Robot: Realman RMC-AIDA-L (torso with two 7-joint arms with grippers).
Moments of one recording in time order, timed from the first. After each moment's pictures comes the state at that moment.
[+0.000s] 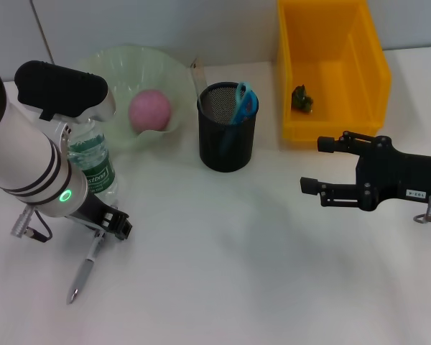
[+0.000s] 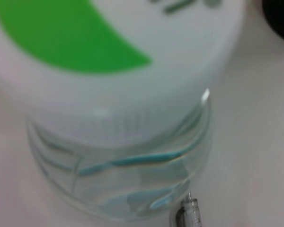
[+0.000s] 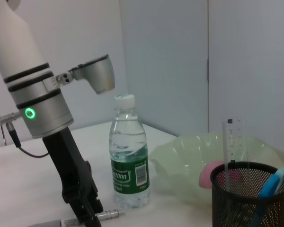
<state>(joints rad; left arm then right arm) -0.67 -2.08 1.70 1.16 -0.41 -1.32 0.02 0.34 2.08 -0.82 -0.80 -1.79 -1.51 1.23</state>
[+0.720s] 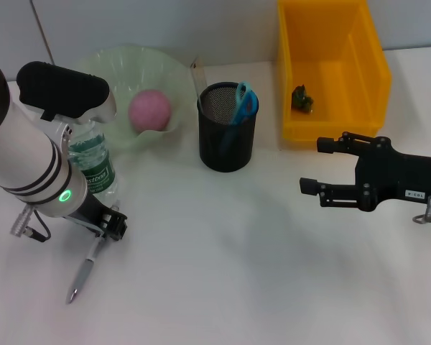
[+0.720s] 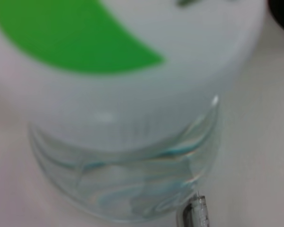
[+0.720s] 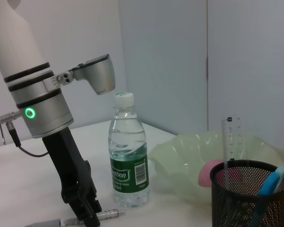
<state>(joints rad) -0.69 -2.08 1.69 1.14 -0.41 -1.32 0.02 0.34 2.08 -0.82 -0.80 -1.79 -1.51 1.23</state>
